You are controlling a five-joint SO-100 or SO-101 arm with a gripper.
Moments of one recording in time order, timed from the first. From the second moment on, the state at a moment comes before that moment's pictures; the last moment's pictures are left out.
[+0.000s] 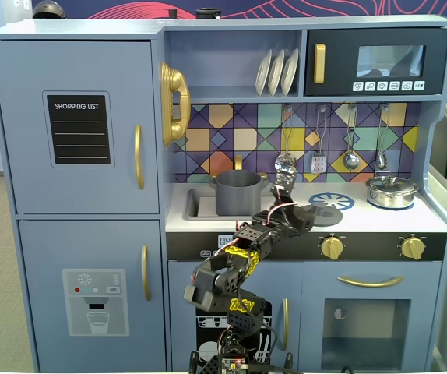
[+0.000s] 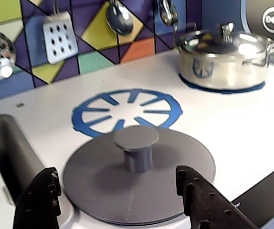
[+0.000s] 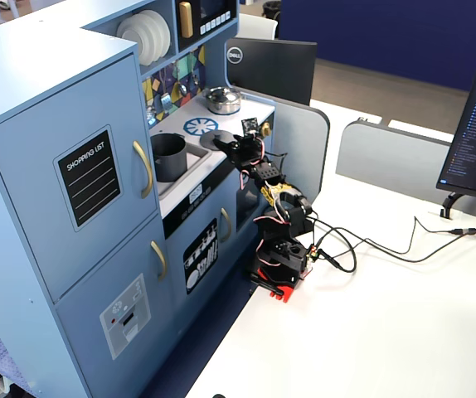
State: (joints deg) arm 34.3 147.5 144.1 -1.6 -90.2
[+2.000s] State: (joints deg) arm 28.6 112.1 108.6 -5.0 -89.7
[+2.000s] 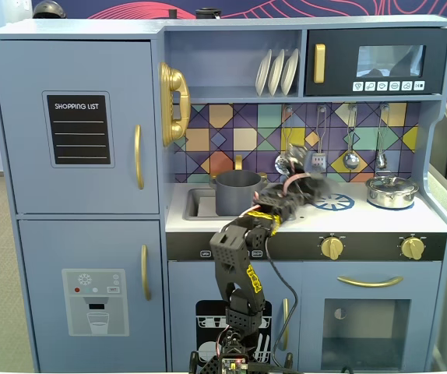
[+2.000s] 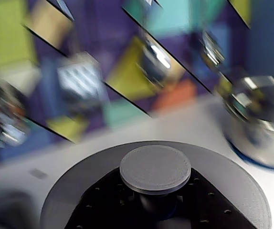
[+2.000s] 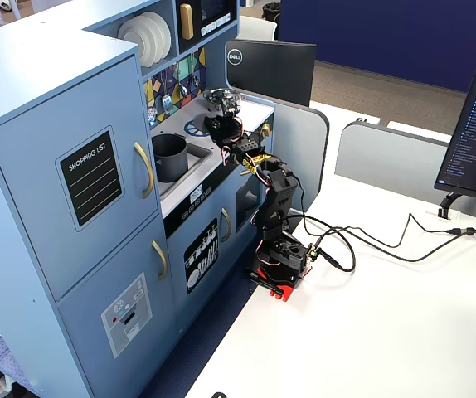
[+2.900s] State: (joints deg) arm 2.6 123.5 107.0 7.2 -90.5
